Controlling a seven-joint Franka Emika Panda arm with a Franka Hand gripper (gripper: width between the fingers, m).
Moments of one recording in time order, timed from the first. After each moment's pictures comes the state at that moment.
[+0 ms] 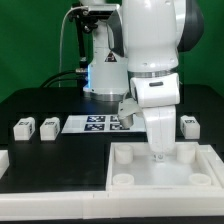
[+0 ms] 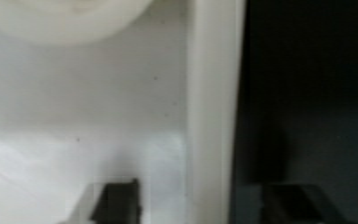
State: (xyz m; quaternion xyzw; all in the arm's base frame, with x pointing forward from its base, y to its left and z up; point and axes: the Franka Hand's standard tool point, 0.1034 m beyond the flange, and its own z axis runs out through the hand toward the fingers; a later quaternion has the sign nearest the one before) arm 0.488 0.074 0.004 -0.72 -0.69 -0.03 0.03
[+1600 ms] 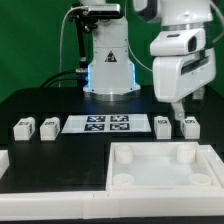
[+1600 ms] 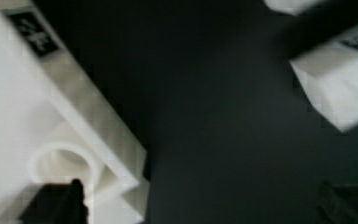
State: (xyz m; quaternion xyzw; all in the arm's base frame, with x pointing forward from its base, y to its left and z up) arm 0.450 0.145 0.074 -0.90 -0.44 -0.04 0.02
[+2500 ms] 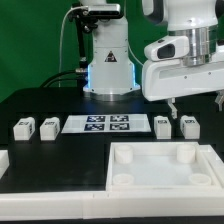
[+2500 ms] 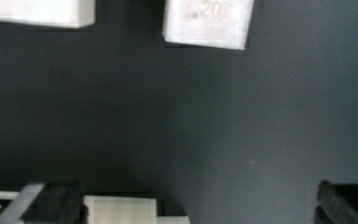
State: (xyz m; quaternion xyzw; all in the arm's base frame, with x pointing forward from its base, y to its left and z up) arm 0.439 0.156 0.064 -1.00 -0.05 -0.01 0.05
